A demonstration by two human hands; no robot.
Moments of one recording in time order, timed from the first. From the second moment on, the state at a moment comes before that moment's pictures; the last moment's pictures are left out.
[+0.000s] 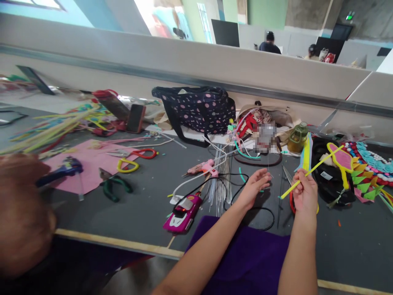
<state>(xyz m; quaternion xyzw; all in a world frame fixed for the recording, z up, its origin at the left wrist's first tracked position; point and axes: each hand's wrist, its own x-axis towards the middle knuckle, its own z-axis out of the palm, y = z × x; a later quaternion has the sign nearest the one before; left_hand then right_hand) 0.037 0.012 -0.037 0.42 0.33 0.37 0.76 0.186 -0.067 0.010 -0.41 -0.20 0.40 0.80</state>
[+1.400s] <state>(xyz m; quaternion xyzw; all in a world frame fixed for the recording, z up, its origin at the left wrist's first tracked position) 0.022 0.009 -0.014 0.54 0.21 0.23 0.78 0.184 -0.057 0.006 -0.33 -0.17 0.44 0.82</state>
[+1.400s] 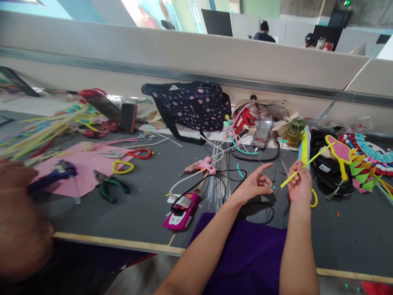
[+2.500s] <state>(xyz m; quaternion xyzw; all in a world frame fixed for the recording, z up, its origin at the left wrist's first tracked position) 0.019 0.015 -0.010 0.52 0.25 0.33 0.75 0.182 -0.066 0.008 -0.38 -0.22 0.34 0.83</state>
